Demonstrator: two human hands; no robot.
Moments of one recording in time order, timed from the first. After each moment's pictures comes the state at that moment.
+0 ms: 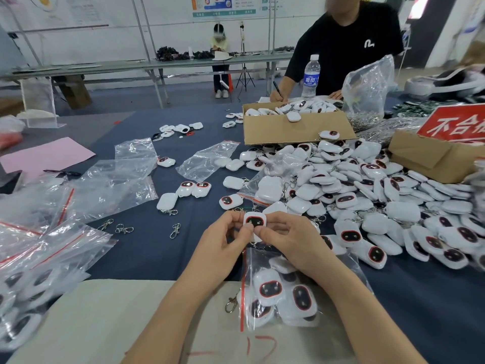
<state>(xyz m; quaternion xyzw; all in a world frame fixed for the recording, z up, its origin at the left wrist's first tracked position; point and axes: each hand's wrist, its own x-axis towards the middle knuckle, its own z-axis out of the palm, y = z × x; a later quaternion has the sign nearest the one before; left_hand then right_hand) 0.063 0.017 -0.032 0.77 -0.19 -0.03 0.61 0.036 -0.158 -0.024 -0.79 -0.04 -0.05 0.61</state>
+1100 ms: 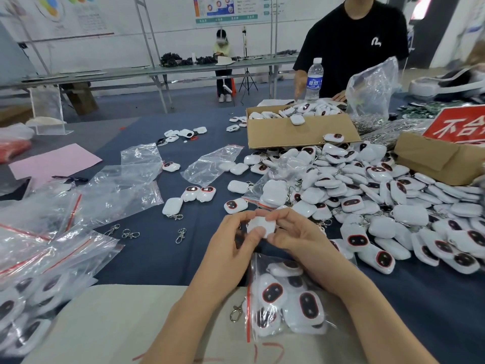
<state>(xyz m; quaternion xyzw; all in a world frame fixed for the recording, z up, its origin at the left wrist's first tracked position) 0.057 0.015 -0.032 0.81 -0.21 0.03 0.55 0.033 -0.164 -0.030 -0.66 -0.07 0.02 0.75</state>
